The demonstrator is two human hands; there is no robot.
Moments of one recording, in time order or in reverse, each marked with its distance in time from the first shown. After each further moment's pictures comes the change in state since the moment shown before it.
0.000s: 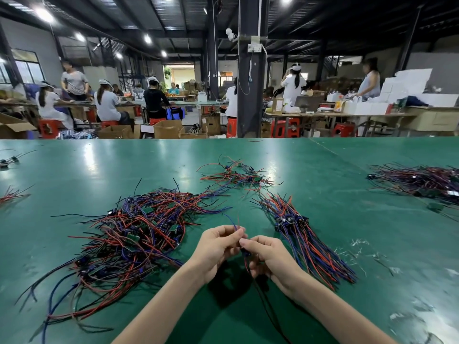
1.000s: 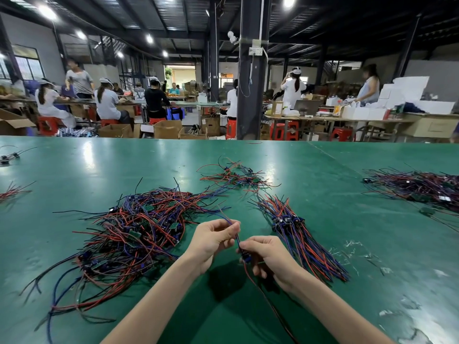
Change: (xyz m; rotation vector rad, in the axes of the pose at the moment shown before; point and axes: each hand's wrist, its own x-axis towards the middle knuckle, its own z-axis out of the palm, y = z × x) left_hand 0.005 0.007 -0.005 -0.008 0.045 0.060; right_hand -0.002 -0.005 -0.006 -0.154 -0.029 -0.036
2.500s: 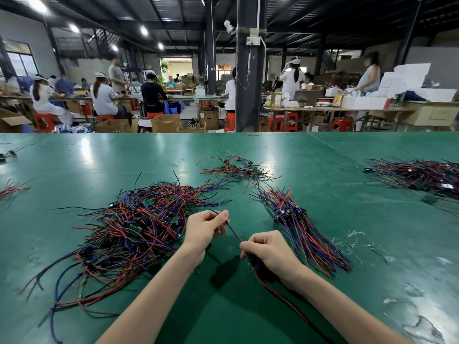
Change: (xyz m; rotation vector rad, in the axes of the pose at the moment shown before) left_hand 0.010 -0.001 -0.016 0.204 0.185 0.113; right_hand -0.006 0.005 0.007 -0.156 0.058 -0.081
